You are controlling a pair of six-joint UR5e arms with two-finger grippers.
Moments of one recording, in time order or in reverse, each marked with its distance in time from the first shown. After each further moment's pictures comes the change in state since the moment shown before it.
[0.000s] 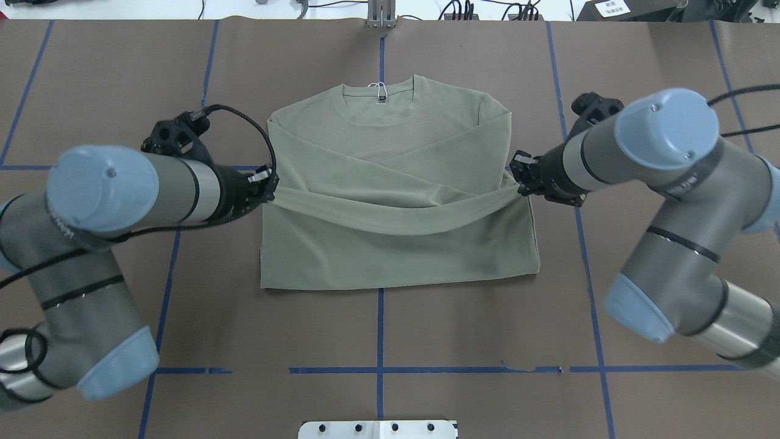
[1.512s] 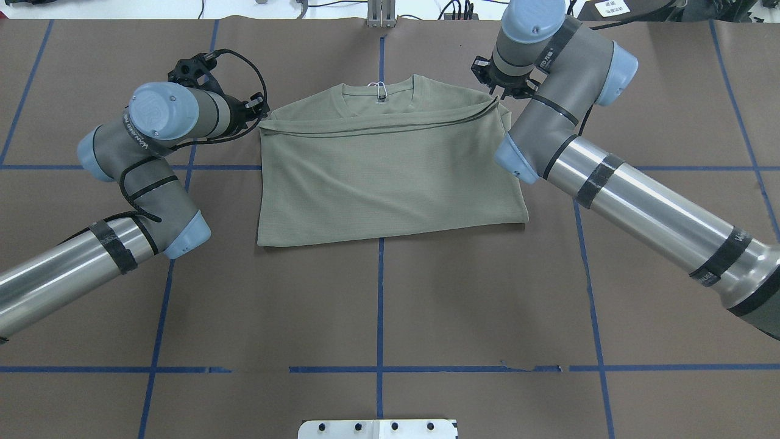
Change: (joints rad) left arm -0.145 -0.213 0.719 -0.486 0.037 0.138; right arm 0.118 0.431 -0.774 0.180 -0.080 -0.189
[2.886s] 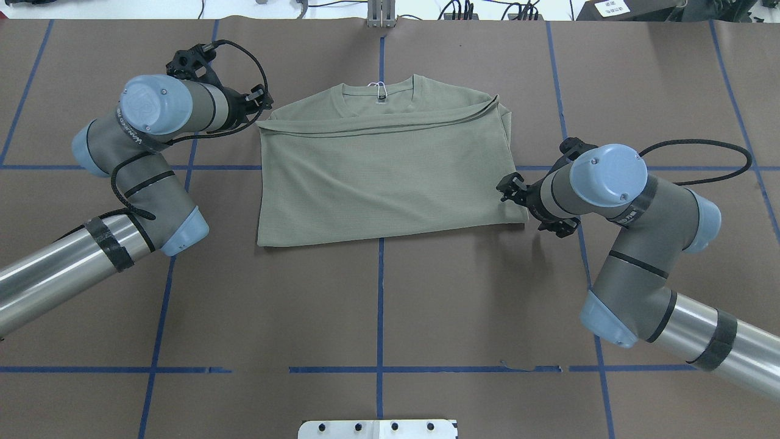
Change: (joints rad) left arm -0.009 0.007 -0.049 -0.005 -0.011 0.009; right arm -0.236 -0.507 0.581 0.039 -0.011 0.397
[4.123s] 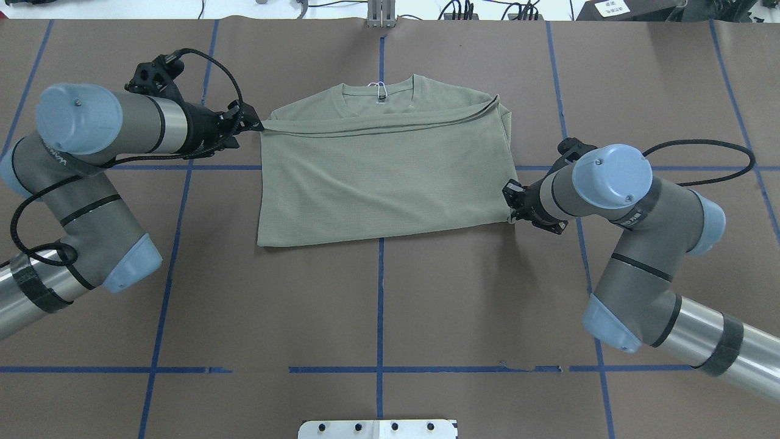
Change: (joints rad) left arm 0.014 0.219 -0.402 0.054 -0.194 -0.096; right arm -0.002 -0.056 0.120 -0.009 0.017 0.000
